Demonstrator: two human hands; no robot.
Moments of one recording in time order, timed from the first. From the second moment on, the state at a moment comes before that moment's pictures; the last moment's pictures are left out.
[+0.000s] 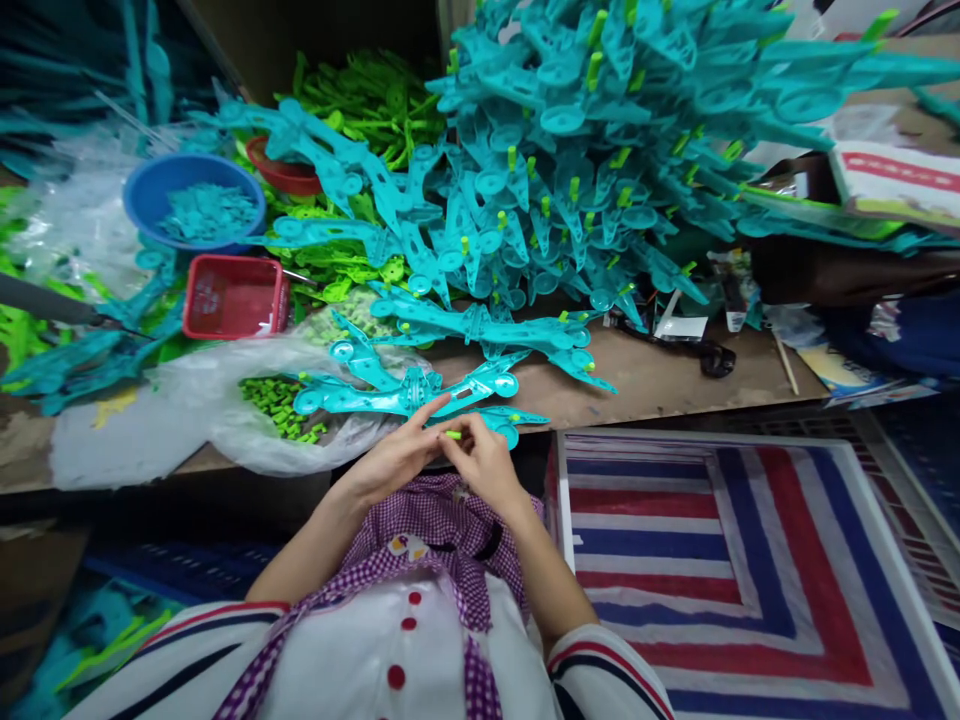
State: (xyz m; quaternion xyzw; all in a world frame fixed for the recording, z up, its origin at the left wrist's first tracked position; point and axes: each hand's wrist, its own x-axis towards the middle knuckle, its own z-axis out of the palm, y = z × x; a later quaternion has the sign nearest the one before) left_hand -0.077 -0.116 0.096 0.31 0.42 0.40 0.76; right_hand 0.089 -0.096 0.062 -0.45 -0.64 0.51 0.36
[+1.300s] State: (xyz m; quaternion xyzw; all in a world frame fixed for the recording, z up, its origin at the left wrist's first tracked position) left_hand -0.038 -0.025 0.041 0.78 0.58 0.09 0.22; right_hand 0.150 0.037 0.021 -0.43 -0.85 0.22 0.20
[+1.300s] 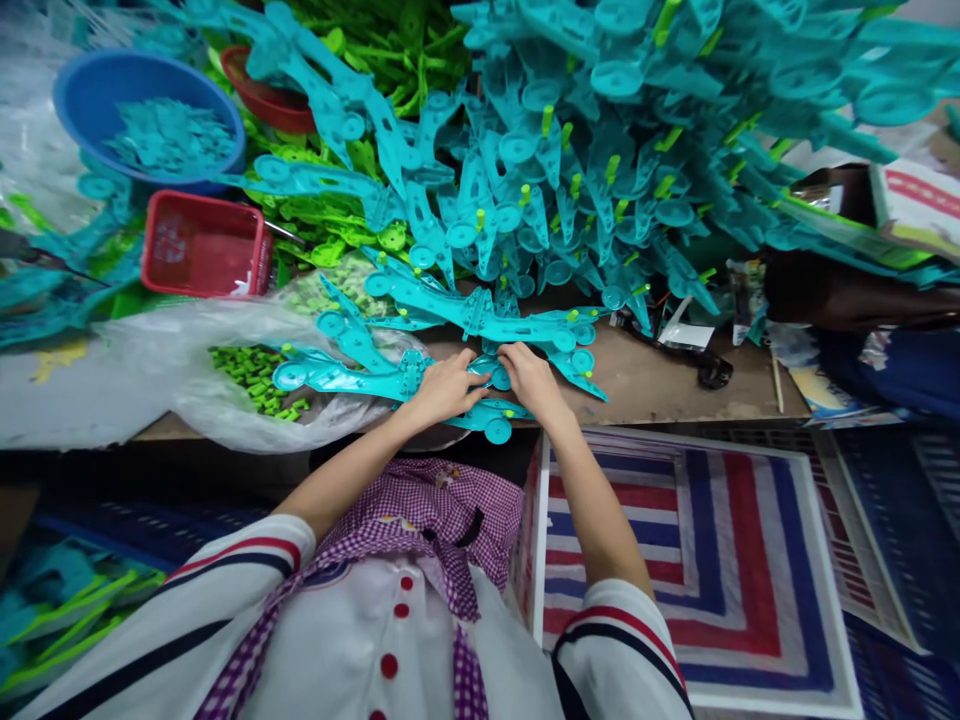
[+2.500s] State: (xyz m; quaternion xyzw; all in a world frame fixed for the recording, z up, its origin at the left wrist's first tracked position) left_hand -0.069 0.002 0.117 0.82 0.55 0.03 0.15; right_hand 0.104 -0.162 0.020 -0.55 -0.26 0.66 0.44
